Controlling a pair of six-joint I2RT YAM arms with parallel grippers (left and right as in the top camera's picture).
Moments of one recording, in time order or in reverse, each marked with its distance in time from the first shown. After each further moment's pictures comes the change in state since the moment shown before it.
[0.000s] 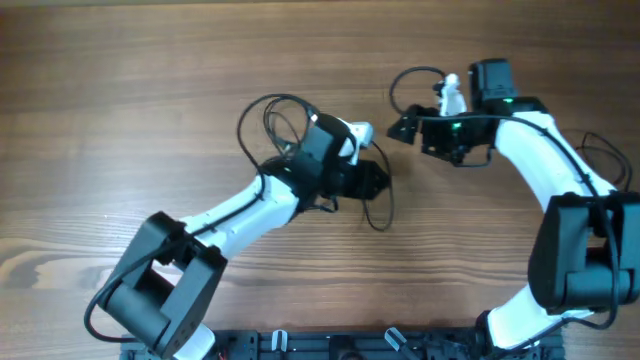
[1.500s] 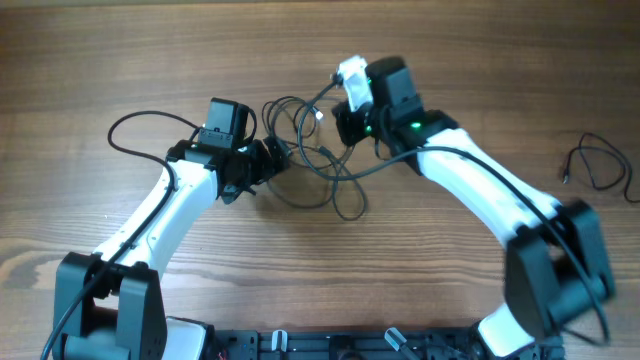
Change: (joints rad) left arm 0.424 -0.172 0.003 -0.551 -0.318 -0.182; right arm 0.447 -0.062 0.029 0.478 0.365 -0.251
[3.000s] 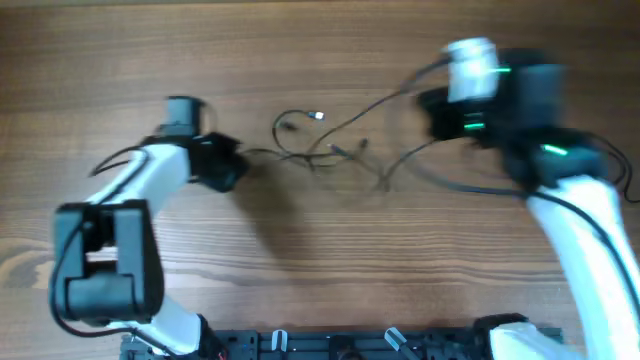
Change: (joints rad) left arm 0.263 0.209 0.001 0.130 0.254 -0.433; right arm -0.357 -0.454 0.006 -0.386 -0.135 0.167
